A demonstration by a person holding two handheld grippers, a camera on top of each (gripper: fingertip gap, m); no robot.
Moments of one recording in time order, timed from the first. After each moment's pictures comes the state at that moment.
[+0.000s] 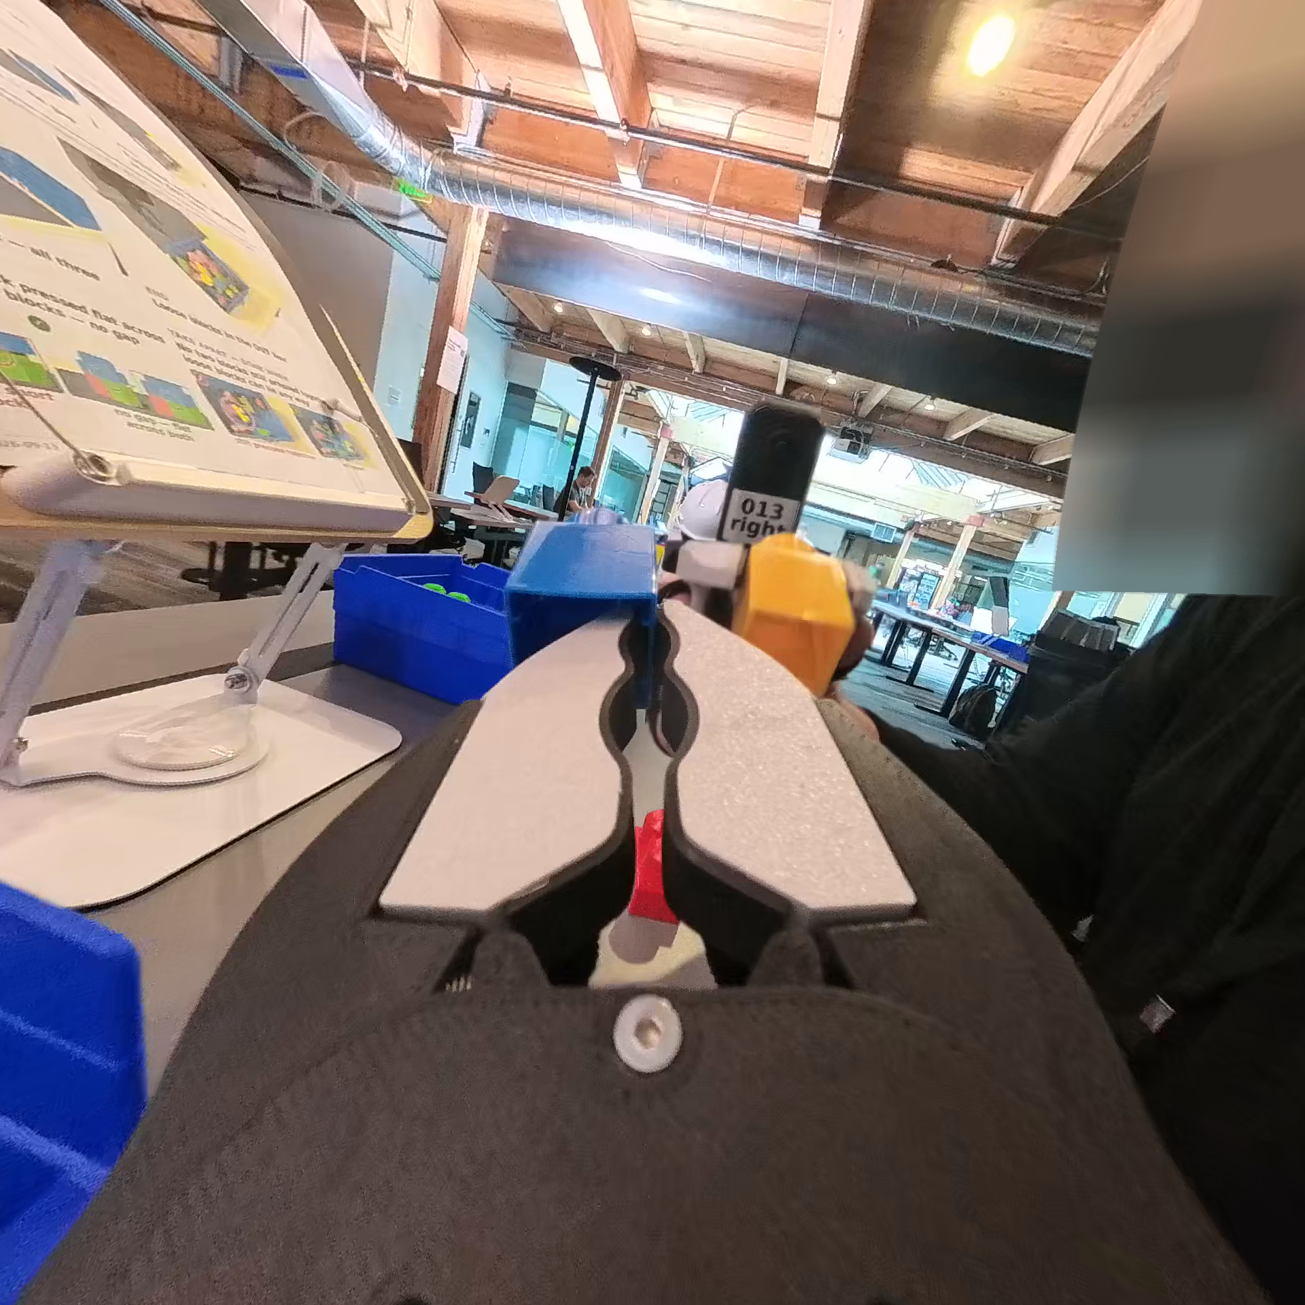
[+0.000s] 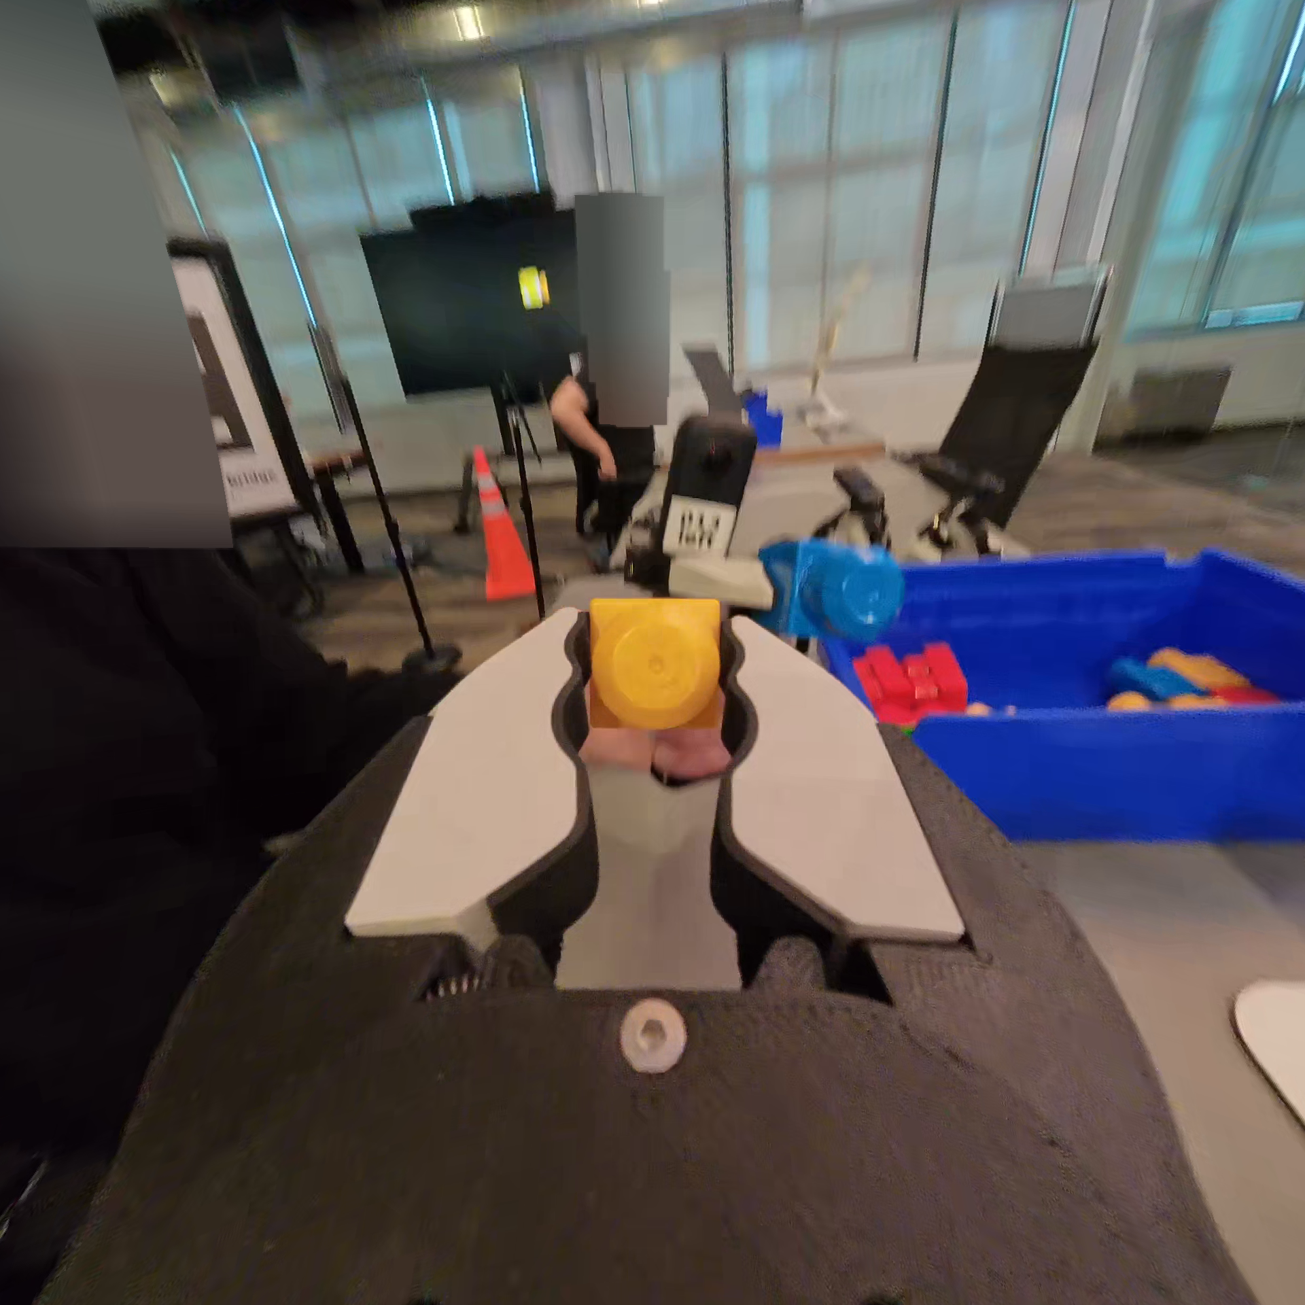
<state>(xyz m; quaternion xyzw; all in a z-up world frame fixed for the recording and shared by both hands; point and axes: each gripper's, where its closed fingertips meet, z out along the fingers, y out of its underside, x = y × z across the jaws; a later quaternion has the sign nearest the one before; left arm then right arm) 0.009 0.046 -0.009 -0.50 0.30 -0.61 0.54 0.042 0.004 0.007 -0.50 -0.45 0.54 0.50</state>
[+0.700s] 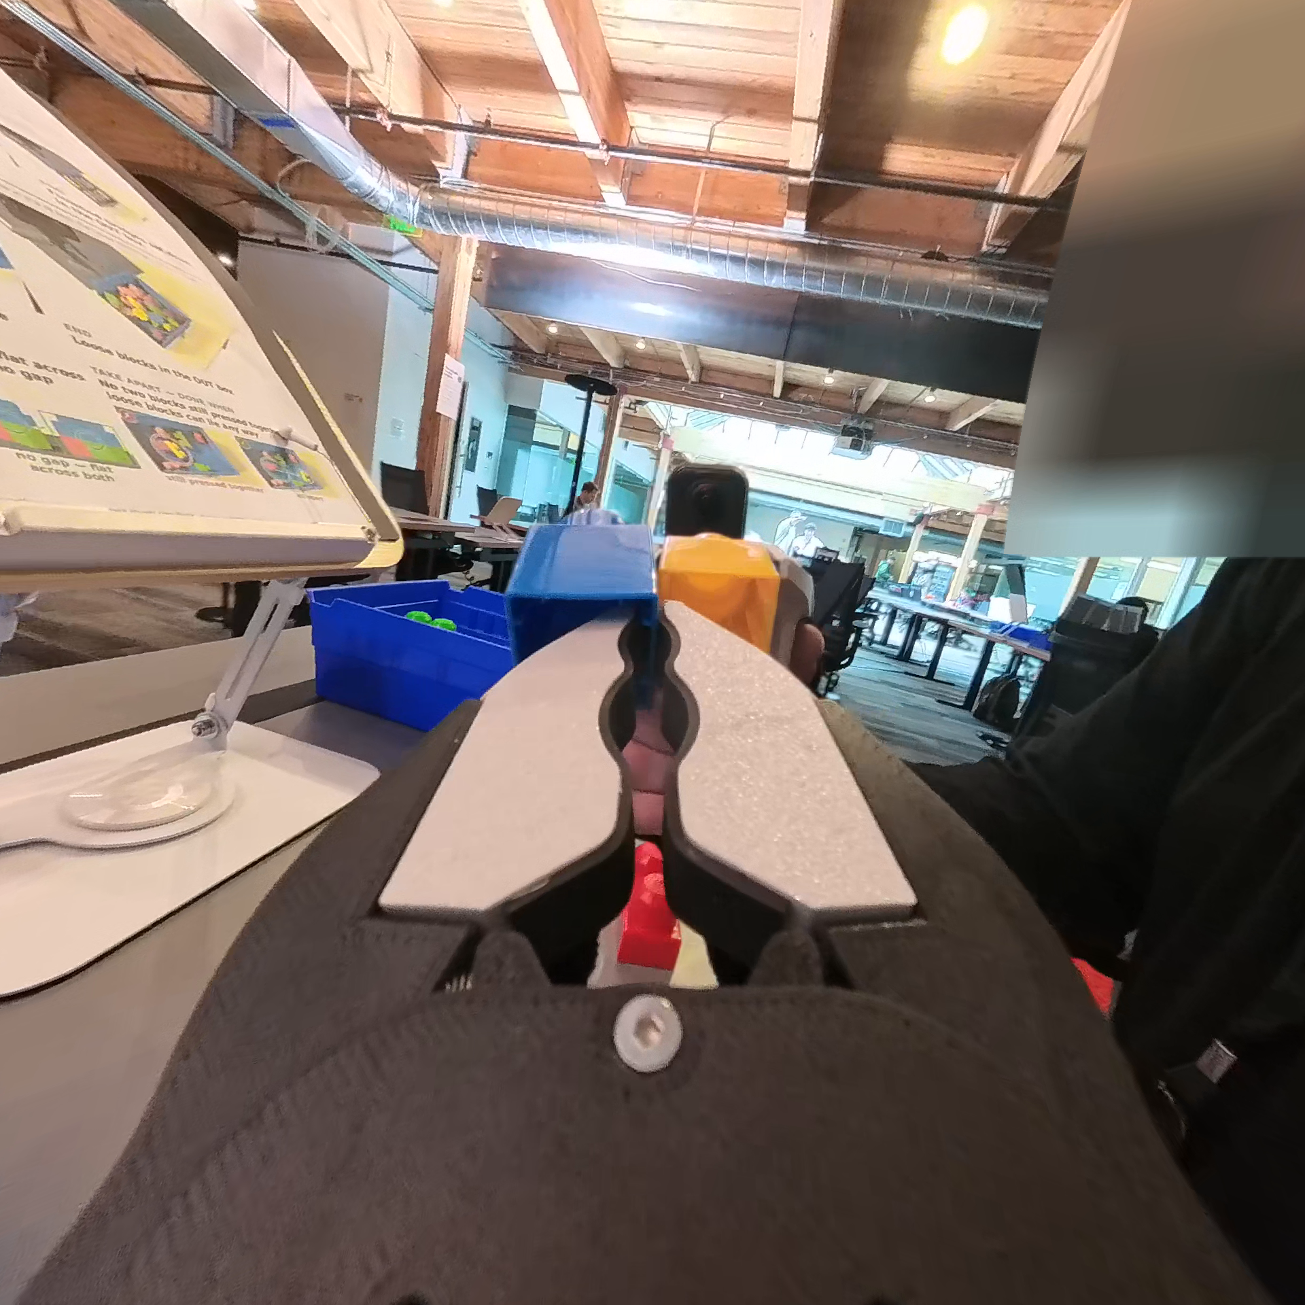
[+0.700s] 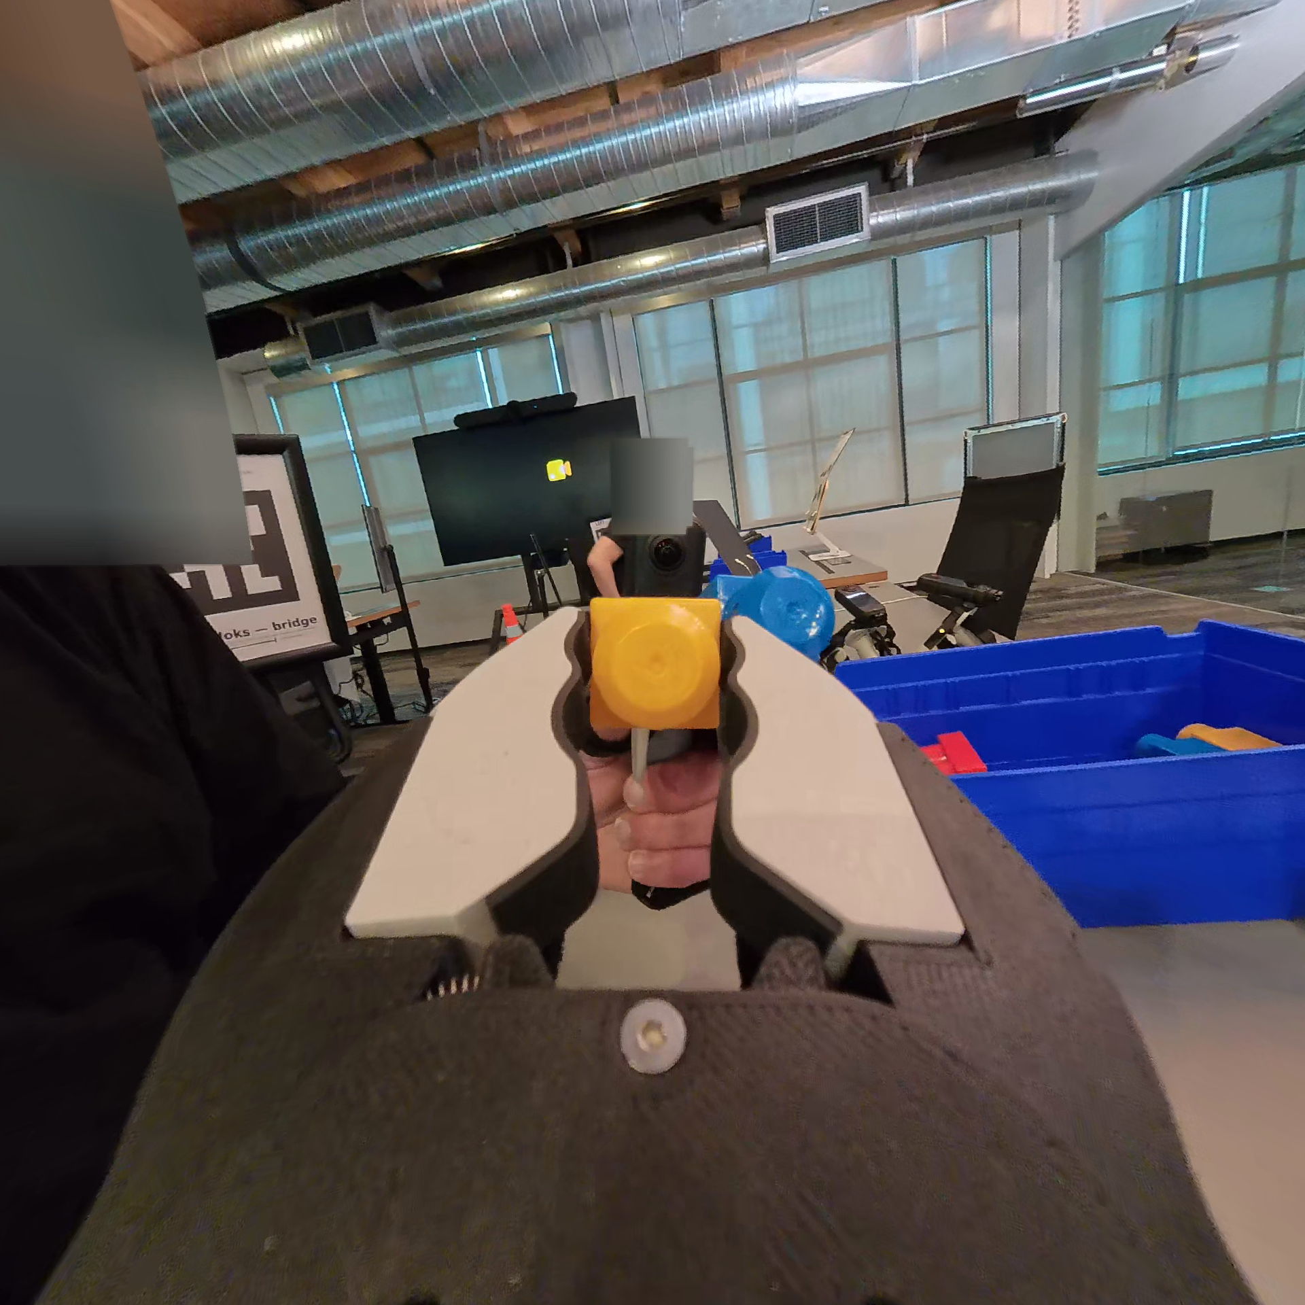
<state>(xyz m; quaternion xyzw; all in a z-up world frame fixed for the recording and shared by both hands) 0.036 0.030 -0.001 -0.48 0.32 -0.60 0.56 0.051 0.016 0.015 -0.45 -0.36 0.62 0.54</state>
